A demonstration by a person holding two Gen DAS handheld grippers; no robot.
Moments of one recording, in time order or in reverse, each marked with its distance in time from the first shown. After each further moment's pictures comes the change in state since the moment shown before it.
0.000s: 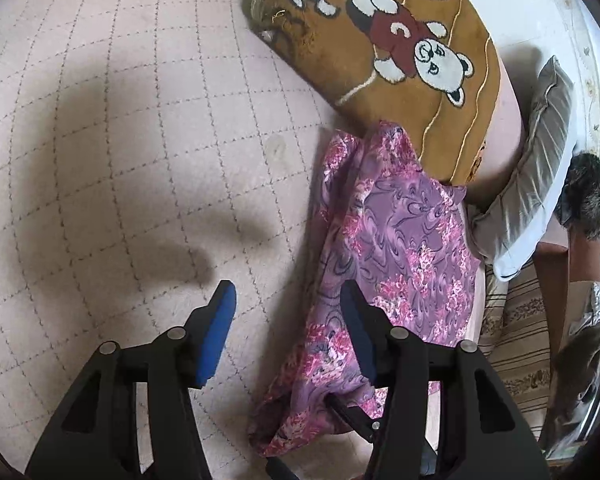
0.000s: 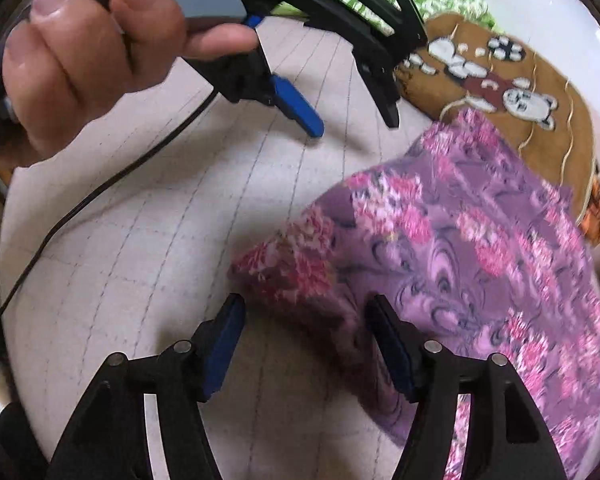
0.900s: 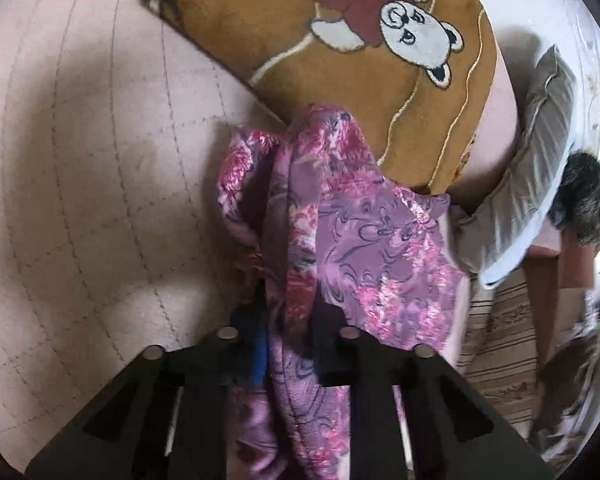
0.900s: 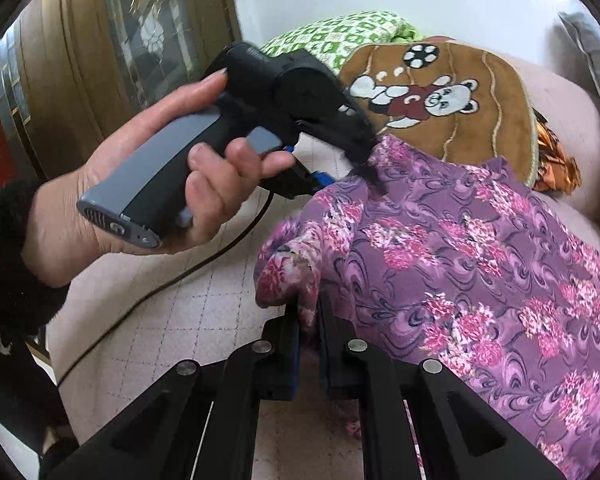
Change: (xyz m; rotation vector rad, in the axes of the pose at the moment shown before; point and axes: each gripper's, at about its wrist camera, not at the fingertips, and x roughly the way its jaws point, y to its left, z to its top) left arm 0.063 -0.065 0.028 0.024 0.033 -0.031; right arm -0.066 -0.070 -0.034 0.285 -0.235 0.118
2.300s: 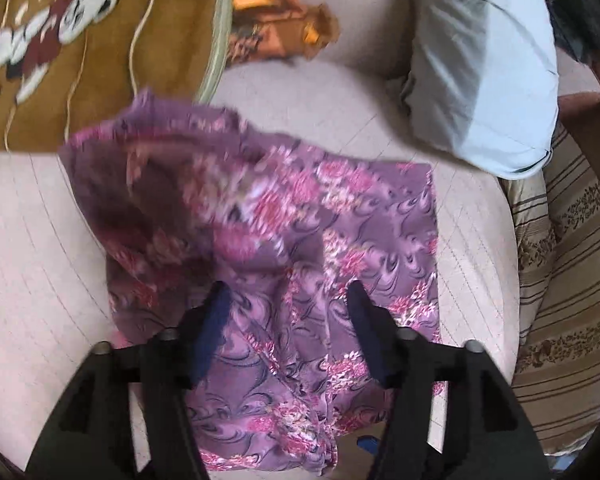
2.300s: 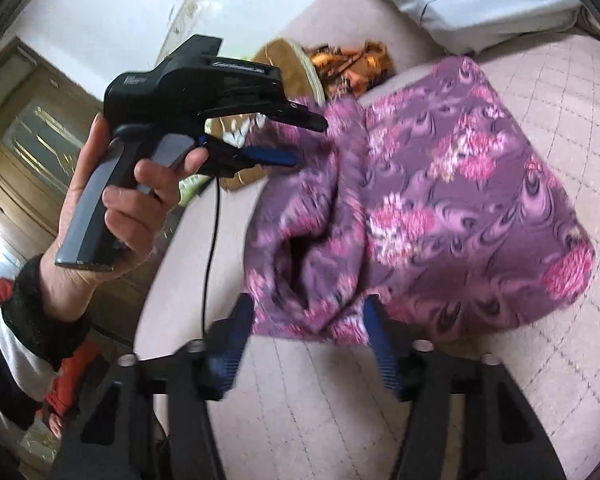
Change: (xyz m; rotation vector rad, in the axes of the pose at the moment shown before) left arm 0.083 -0.250 -0.083 0.387 0.074 0.310; right arm -0.132 -0.216 -0.125 0.657 -0.122 0.225
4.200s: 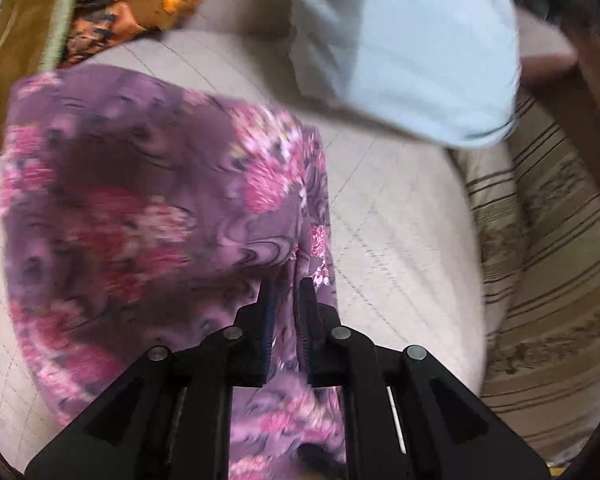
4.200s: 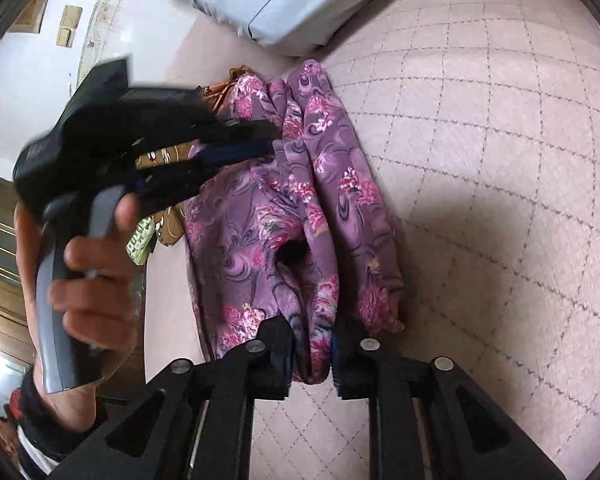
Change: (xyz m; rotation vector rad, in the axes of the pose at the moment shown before) left arm 0.033 -0.079 -0.011 0.030 0.001 -0.168; right arm -0.034 -0.086 0.031 0.328 0.010 -0.143
